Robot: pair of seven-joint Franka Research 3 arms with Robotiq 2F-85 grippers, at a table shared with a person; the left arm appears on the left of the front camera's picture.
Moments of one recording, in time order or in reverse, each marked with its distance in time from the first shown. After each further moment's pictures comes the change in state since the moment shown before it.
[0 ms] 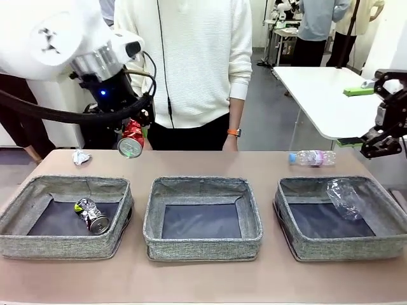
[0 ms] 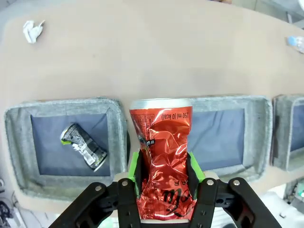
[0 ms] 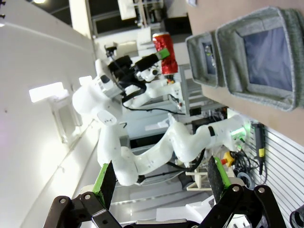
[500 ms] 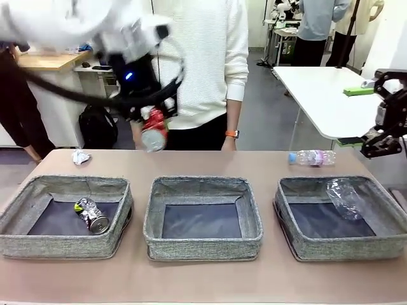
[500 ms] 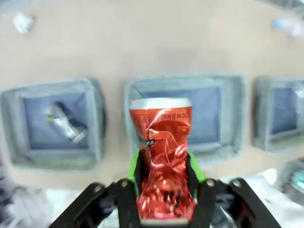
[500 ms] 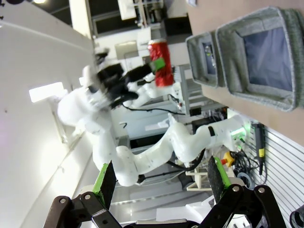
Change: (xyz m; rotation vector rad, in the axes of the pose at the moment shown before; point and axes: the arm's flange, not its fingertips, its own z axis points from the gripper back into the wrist) left arm -0.017 -0.079 0.052 0.004 0.068 -0.008; right arm 0.000 0.000 0.000 0.000 0.000 0.000
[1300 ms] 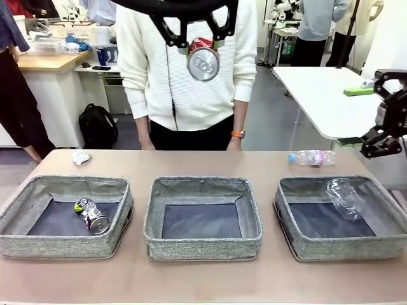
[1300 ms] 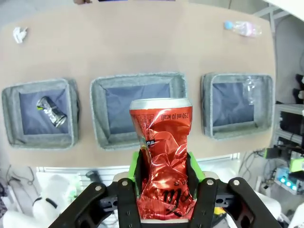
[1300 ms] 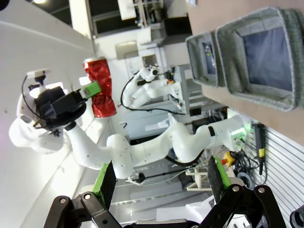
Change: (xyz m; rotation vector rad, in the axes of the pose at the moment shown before) left arm 0.032 -0.105 0.116 -0.043 0.010 0.026; right arm 0.000 0.000 0.000 0.000 0.000 -0.001
